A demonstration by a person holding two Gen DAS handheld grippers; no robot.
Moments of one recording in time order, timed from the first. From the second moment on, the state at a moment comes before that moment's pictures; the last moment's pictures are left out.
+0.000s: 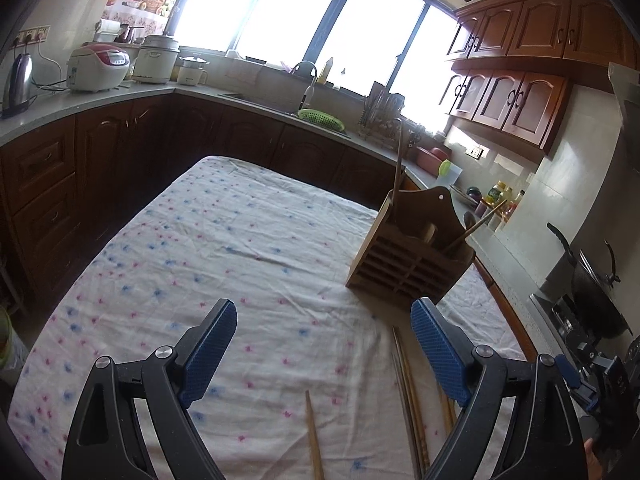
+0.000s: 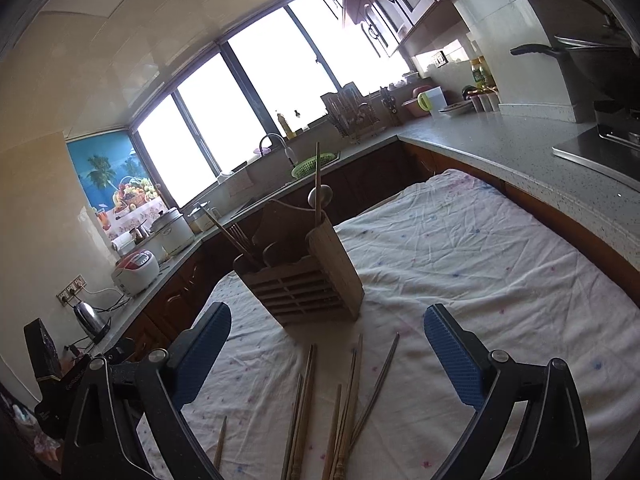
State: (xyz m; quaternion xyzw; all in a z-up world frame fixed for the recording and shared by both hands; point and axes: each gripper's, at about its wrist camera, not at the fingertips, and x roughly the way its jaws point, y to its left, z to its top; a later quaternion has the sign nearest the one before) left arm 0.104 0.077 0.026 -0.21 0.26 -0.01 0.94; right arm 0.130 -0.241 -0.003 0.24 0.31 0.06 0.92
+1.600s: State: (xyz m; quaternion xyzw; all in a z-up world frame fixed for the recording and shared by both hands) left arm 0.159 0.028 -0.034 -0.12 0.46 -0.05 0.88; right arm 0.157 -0.161 -0.093 0.10 0.49 0.10 0.86
